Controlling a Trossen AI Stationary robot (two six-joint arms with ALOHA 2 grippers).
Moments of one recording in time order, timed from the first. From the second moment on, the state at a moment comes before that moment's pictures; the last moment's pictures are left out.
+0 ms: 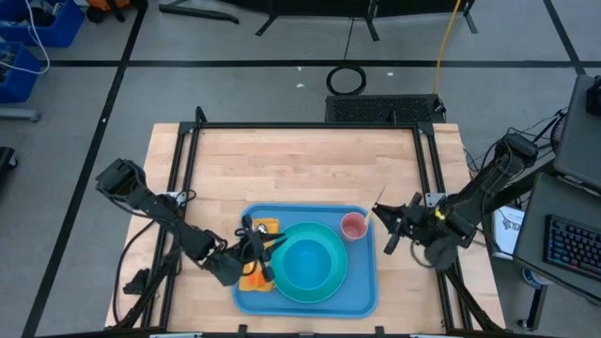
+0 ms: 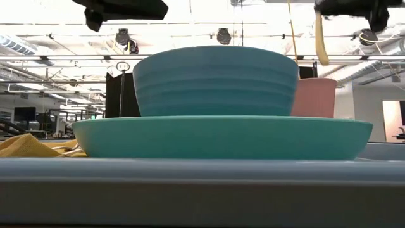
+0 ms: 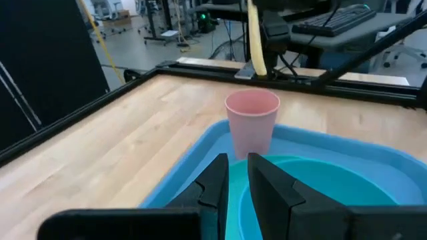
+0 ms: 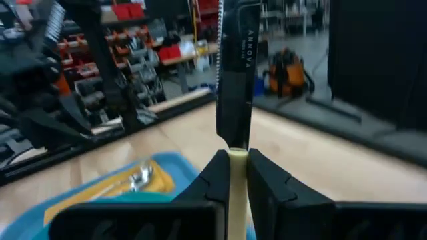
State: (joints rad) left arm -0.65 1.57 0.86 0.27 -1.01 -0.38; right arm 0.83 1.00 0.60 -0.20 1.37 0.78
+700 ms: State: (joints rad) left arm -0.55 1.57 0.86 0.73 -0.81 0.34; right arm 0.72 1.08 0.60 0.74 0.97 -0.10
